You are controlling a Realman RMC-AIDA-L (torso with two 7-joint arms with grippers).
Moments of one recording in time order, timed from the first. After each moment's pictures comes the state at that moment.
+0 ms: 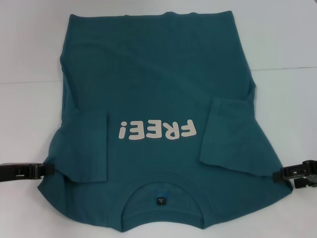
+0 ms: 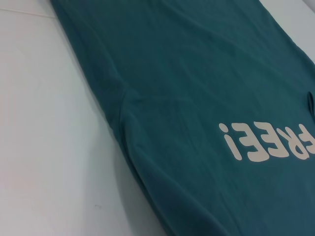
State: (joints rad) left arm -0.43 -2.14 -2.39 -1.05 -0.78 1.33 -2.22; right arm 0.57 1.91 -0.58 -0.69 -2.54 -1.51 2.42
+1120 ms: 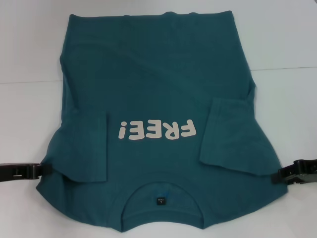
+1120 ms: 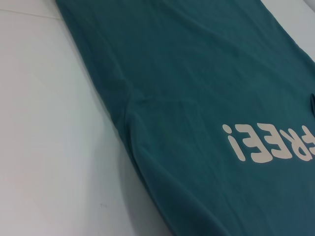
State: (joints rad) left arm -0.42 -2.14 -2.40 -1.05 -0.78 1.34 -2.22; right arm 0.60 1.93 -0.60 -0.64 -2.56 -1.44 2.42
